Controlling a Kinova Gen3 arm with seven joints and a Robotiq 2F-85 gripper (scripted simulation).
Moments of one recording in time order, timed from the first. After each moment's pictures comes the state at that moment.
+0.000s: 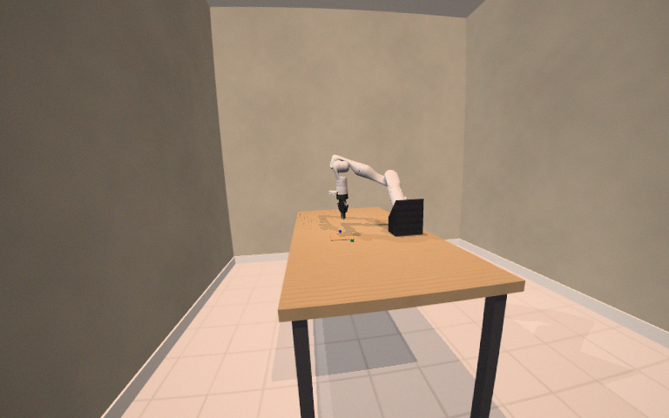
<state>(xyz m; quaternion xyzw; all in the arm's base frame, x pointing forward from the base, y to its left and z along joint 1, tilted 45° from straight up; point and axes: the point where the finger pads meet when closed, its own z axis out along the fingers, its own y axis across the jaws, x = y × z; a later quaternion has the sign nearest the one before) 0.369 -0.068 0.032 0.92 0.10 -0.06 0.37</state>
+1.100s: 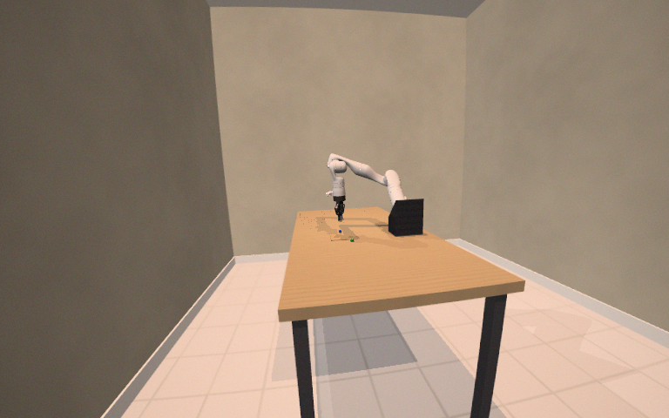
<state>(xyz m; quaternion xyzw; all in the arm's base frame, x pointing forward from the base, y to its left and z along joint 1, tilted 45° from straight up) 0.397 -0.030 -0.010 0.89 -0.23 0.08 0.37</state>
